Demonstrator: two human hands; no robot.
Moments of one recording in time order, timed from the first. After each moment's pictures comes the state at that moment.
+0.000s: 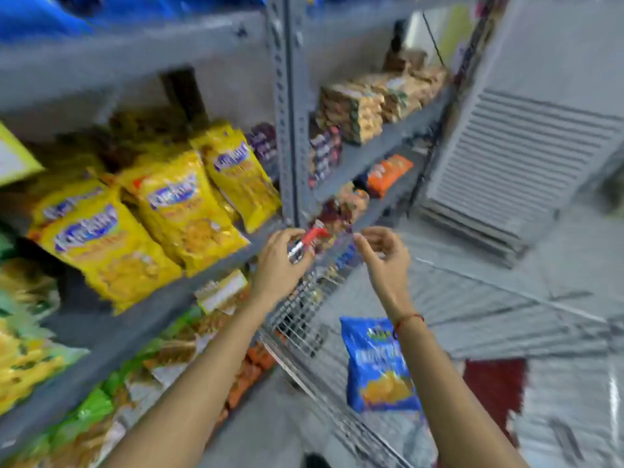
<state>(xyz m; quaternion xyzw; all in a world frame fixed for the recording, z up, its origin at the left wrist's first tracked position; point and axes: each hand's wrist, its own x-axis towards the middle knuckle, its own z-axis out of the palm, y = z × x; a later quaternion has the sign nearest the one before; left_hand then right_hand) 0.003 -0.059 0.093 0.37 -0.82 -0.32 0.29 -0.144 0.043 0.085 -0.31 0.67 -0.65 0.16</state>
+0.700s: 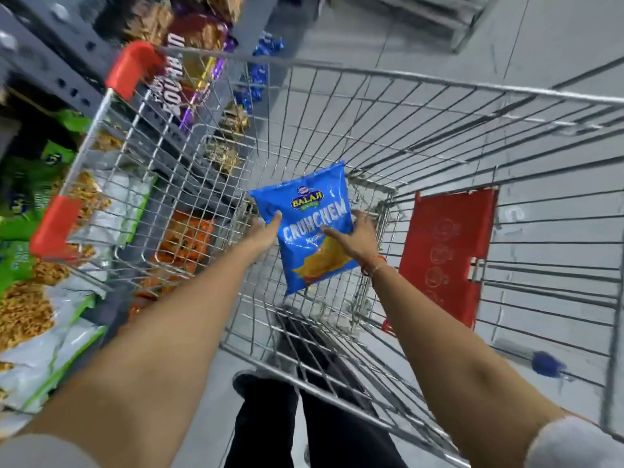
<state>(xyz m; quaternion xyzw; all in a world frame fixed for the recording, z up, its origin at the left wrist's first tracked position) -0.120 0.008 -0.210 0.54 -0.63 -0.51 -0.21 -0.228 0.171 -0.242 -0.05 0.86 -0.33 0.39</state>
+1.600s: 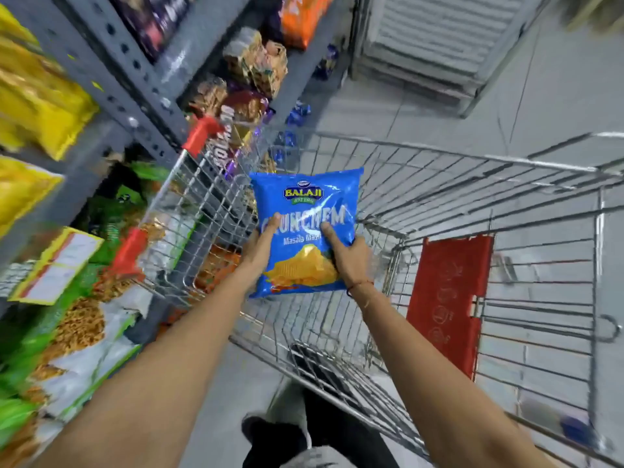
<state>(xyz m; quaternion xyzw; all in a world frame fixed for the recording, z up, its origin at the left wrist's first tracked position) -0.097 -0.033 -0.179 0.52 -0.52 -0.68 -0.03 -0.196 0.121 -0.140 0.01 0.78 -0.54 0.32</state>
